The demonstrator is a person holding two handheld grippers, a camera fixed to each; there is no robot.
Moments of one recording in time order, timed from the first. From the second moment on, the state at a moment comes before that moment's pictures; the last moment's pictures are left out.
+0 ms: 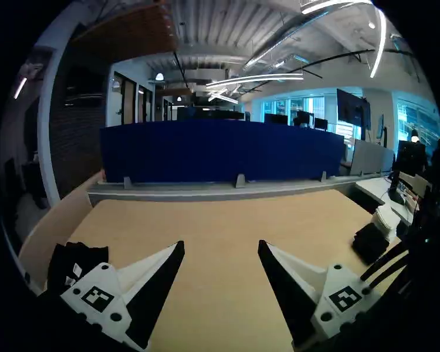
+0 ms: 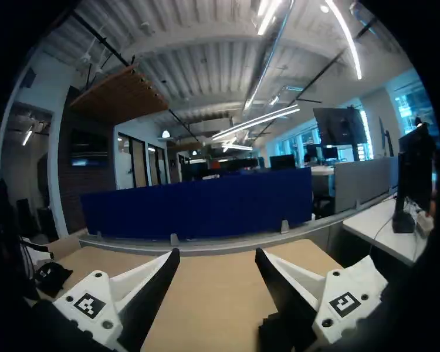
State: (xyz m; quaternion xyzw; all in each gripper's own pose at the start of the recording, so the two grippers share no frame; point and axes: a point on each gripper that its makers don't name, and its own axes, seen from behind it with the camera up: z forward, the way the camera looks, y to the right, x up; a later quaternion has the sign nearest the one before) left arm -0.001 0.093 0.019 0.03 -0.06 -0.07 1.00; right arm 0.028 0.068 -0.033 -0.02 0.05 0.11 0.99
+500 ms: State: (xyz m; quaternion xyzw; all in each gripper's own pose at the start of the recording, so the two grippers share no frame) left arm 0.034 0.061 0.030 0.06 0.01 -0.07 1.00; right arm 0.038 0.022 -0.011 -0.01 0.04 0.08 1.00
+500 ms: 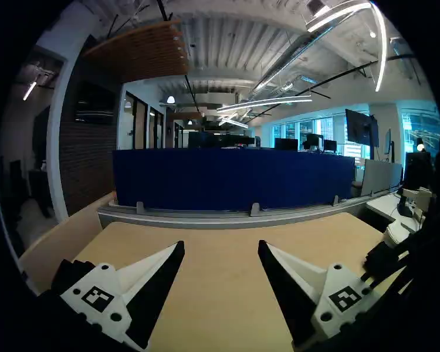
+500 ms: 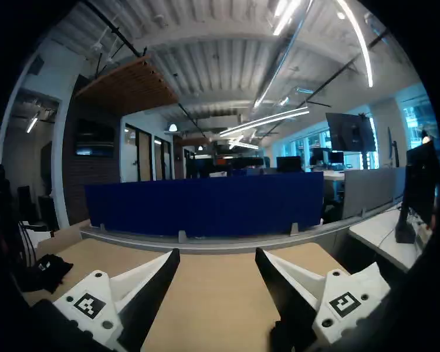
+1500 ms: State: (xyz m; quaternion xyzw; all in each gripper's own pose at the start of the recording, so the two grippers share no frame) left arm -0.053 0.026 0.038 0.09 0.06 -0.02 0.99; right arm 0.042 -0.036 0.005 -0.01 0.02 0.06 1.00
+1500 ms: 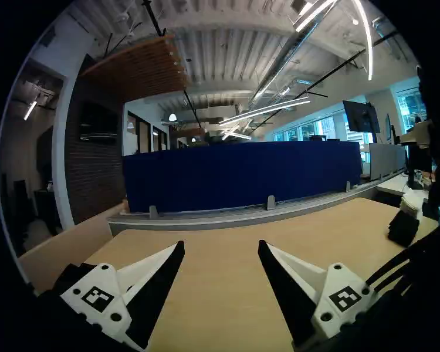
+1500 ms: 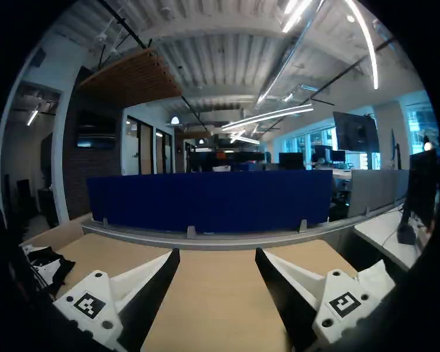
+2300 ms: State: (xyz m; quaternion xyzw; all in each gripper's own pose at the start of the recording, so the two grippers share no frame) left arm -0.142 0.001 0.055 0.11 0.08 -0.05 0.99; right arm 0.008 -0.054 0.018 -0.01 0.02 0.05 1.00
